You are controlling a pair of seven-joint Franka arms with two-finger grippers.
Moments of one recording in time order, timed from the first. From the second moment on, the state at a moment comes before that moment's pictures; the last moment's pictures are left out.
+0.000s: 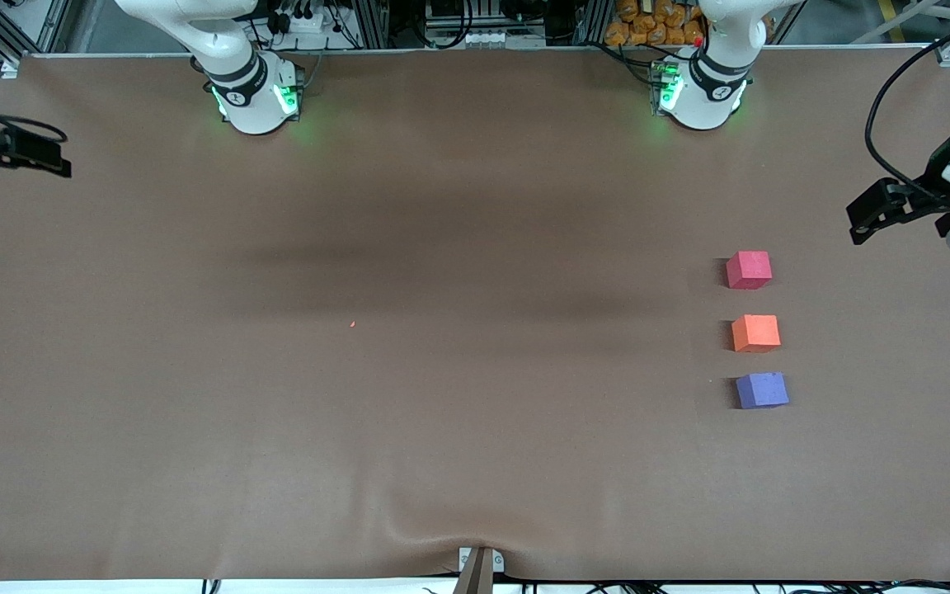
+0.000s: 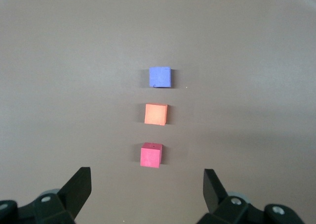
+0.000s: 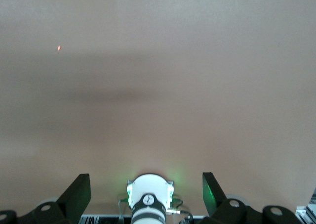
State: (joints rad) left arm 0.31 0.08 -0.47 -1.40 0.15 1.52 -0.18; right arm 0.03 0.08 -0.08 -1.41 0.00 1.22 -0.07
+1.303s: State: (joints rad) left arm 0.00 -0.10 -0.03 -1.63 0.02 1.51 0.05; right arm 0.03 0.06 -0.09 -1.44 0.00 1.45 -0.07
